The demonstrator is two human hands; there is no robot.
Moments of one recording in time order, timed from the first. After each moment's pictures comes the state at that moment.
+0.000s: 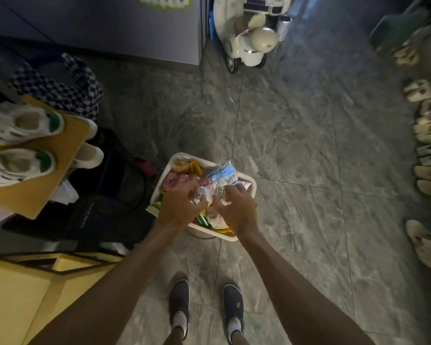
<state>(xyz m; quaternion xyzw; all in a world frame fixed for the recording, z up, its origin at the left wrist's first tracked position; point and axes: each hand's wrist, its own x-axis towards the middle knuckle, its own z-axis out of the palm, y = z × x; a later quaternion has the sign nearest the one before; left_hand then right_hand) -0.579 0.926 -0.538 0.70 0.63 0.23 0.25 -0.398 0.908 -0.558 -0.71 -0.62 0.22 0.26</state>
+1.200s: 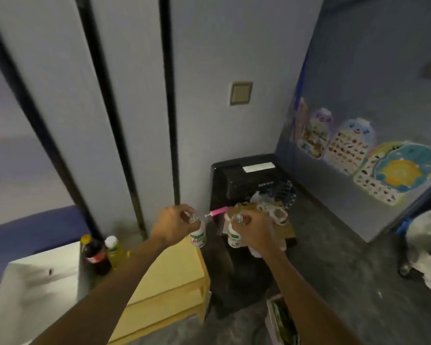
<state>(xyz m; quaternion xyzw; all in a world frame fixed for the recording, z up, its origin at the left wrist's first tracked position) -0.906 0.652 -0.241 0.33 0.86 0.38 0.11 -0.731 0.853 -0.233 -0.30 -0.88 0.32 0.18</state>
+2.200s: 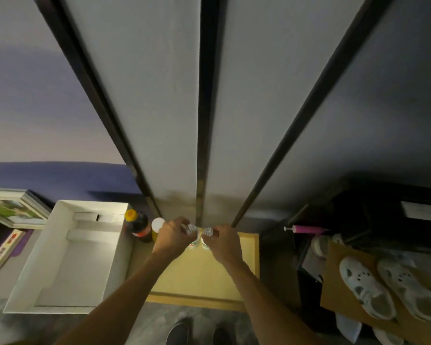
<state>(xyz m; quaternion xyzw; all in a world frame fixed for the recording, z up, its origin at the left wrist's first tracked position) -1.082 0.561 -0.463 -0.01 0.92 0.34 0.17 -1.040 0.736 -0.502 -0.18 -0.91 0.37 -0.08</state>
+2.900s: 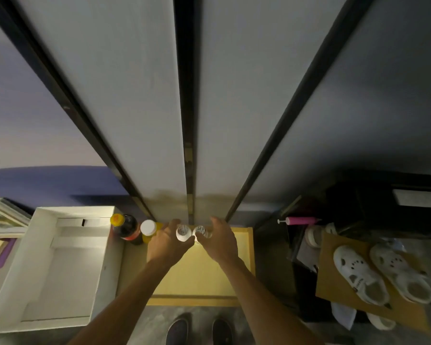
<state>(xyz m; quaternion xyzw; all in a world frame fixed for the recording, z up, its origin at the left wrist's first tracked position) -1.070 0.565 -0.479 -0.01 0.94 0.27 0.18 -1.040 0.734 -0.487 -0.19 -0.91 0.34 -0.11</state>
